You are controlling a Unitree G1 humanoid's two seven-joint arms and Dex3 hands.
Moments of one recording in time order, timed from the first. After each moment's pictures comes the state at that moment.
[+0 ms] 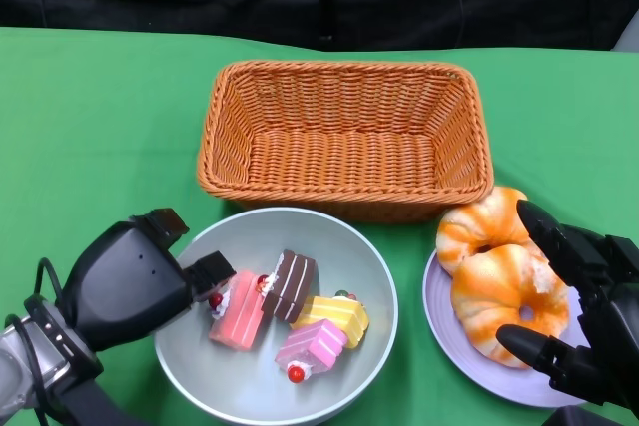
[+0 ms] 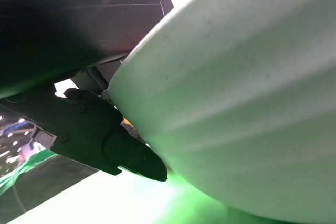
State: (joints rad) left arm -0.49 0.57 -0.73 0.72 1.27 -0.34 1.01; right arm 0.24 -0.26 0.09 -0.25 -0.68 -0.15 -0.16
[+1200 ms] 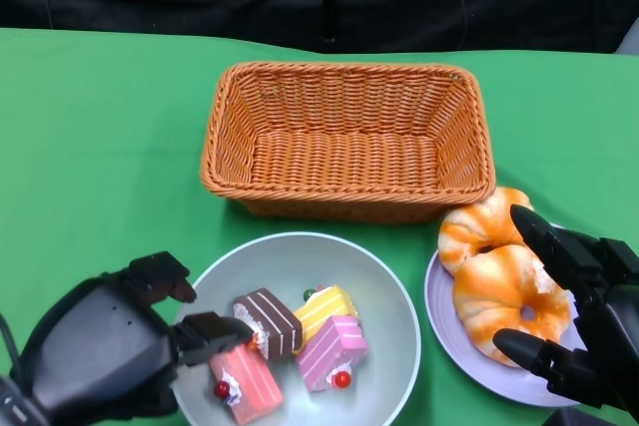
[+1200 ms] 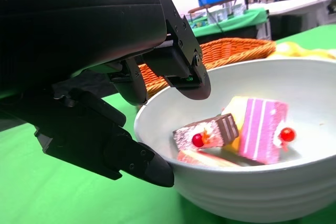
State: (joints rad) left arm 0.07 0.73 -0.27 -0.16 0.95 -0.40 0.21; right arm 0.24 -0.26 0.10 -0.26 -0.69 -0.14 -0.13
